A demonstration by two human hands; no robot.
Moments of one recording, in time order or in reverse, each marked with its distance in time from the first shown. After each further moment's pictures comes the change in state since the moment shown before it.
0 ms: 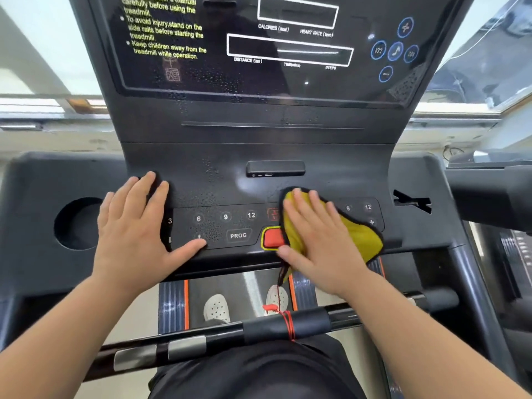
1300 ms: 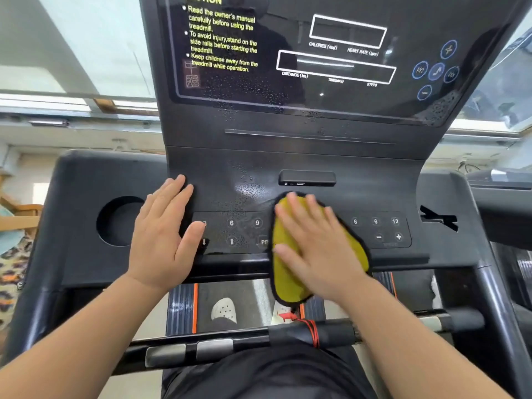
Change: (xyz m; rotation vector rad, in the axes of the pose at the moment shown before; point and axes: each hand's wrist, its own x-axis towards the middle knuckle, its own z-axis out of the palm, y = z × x) left_hand 0.000 -0.019 0.007 -0.453 0.148 -0.010; right_hand 0.028 -0.052 -0.004 0.021 -0.024 -0.046
